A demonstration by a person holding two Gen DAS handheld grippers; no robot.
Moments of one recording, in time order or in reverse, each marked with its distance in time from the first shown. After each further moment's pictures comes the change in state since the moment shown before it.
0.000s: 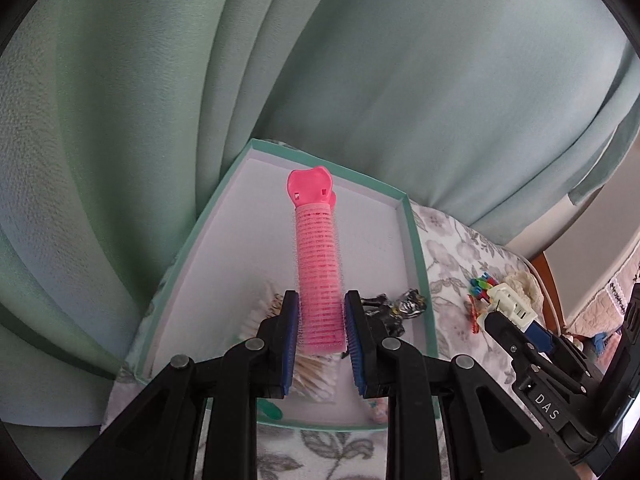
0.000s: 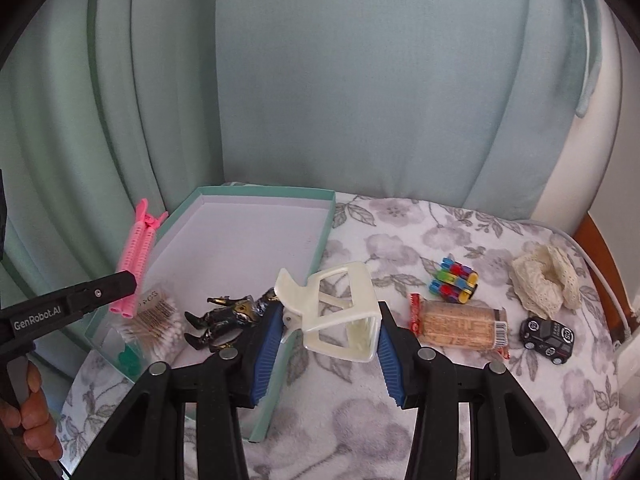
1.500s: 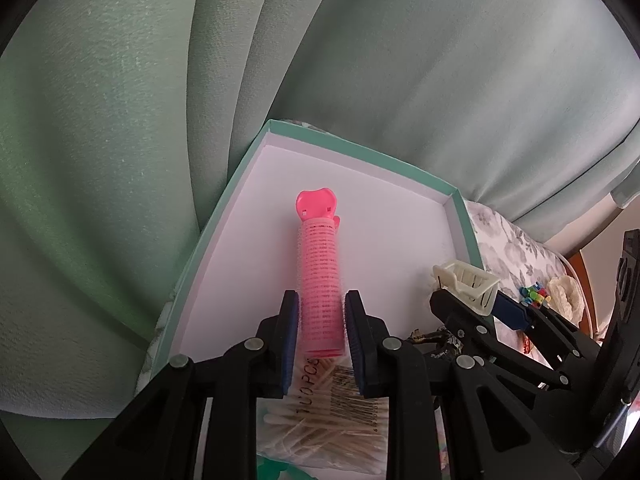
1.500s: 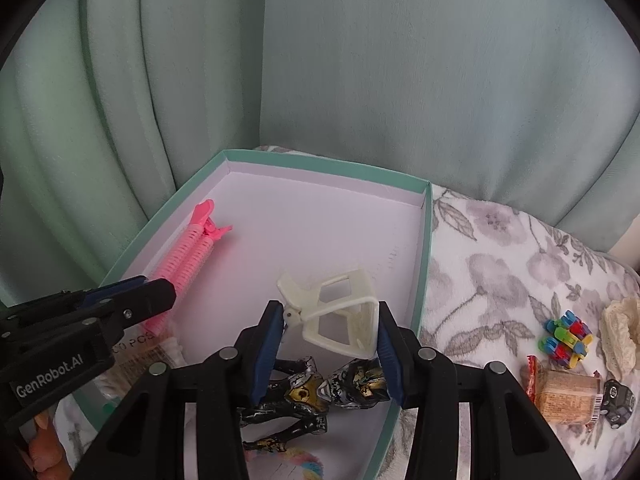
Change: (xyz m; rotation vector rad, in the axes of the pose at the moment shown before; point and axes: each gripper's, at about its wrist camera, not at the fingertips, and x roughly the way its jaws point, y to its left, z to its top) left arm 0.062 0.018 0.024 0.013 0.084 0.061; right arm 0.097 0.055 0.027 -0.102 0.125 0.068
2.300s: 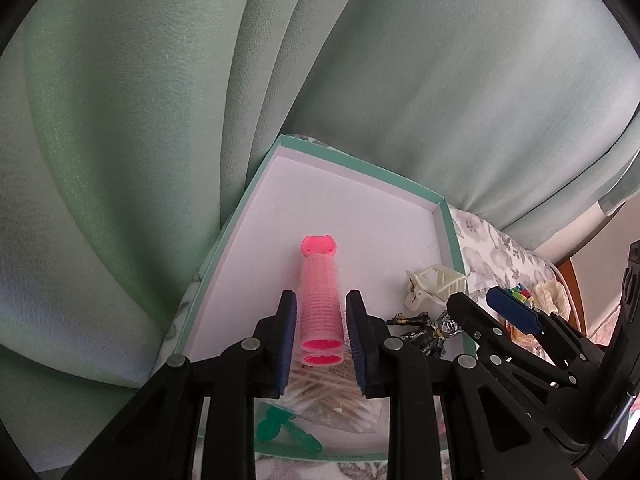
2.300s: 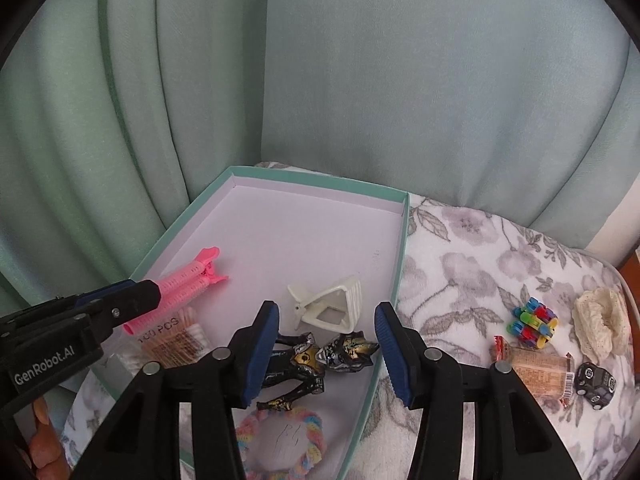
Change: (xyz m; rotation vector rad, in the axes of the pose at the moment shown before) left arm -0.034 0.000 -0.008 -0.027 -0.042 0.007; right arm -0.042 0.001 -0.007 0.017 -0.036 -0.018
